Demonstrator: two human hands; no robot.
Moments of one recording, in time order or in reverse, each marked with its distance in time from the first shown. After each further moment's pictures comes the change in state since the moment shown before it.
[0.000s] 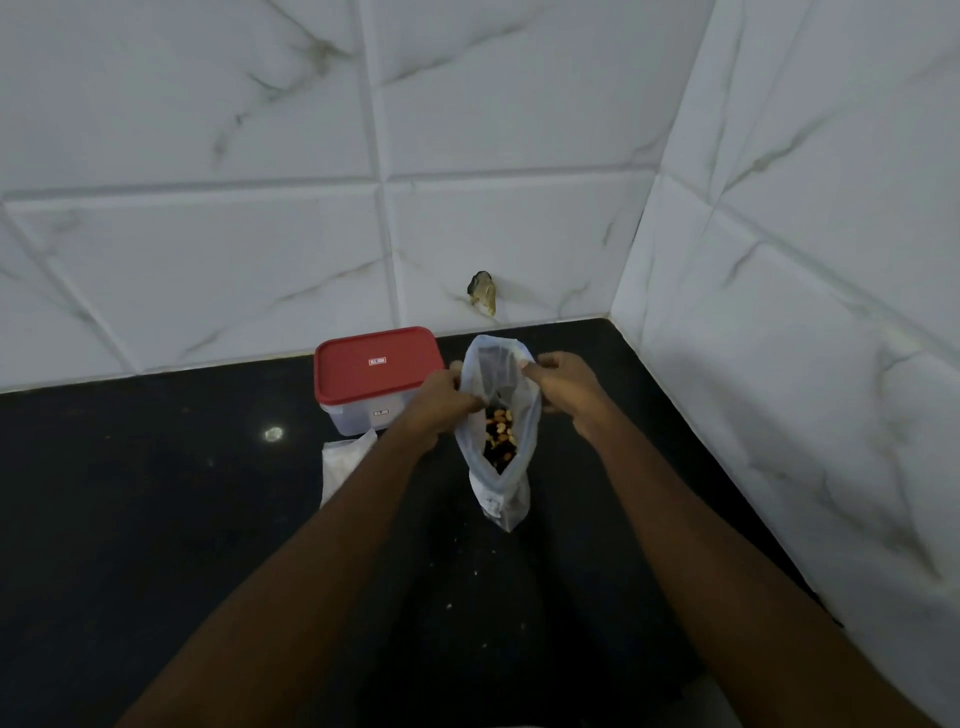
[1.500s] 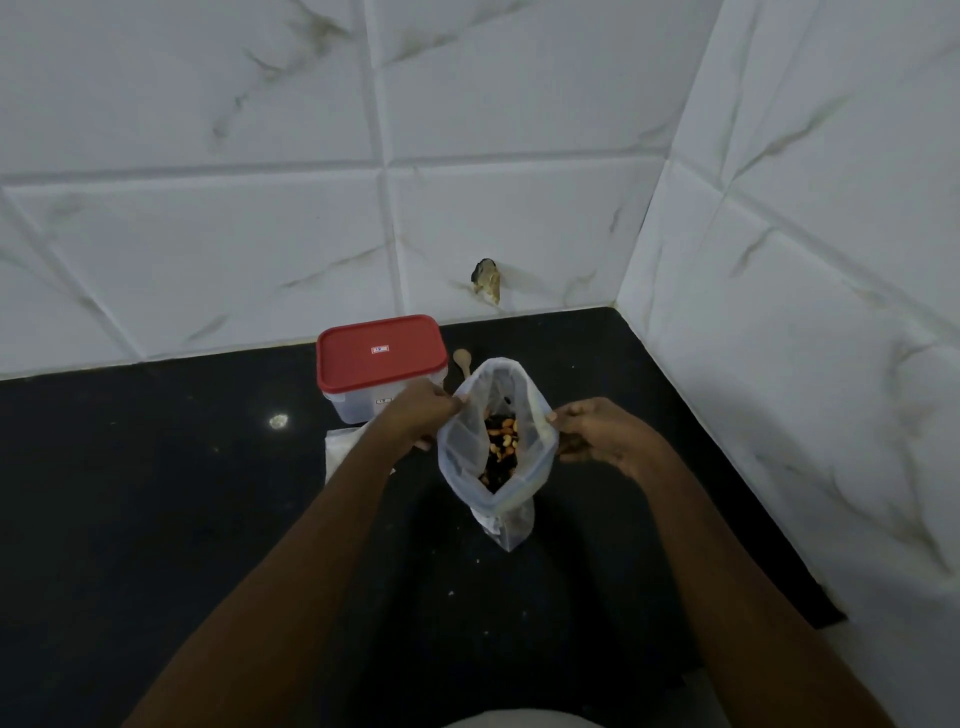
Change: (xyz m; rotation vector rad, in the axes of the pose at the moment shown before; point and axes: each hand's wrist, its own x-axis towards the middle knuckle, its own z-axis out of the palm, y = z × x) left_hand -0.016 -0.017 -0.018 0.217 -0.055 -0.126; right_hand -0.029 0.052 -0.025 0.166 -0.303 0.143
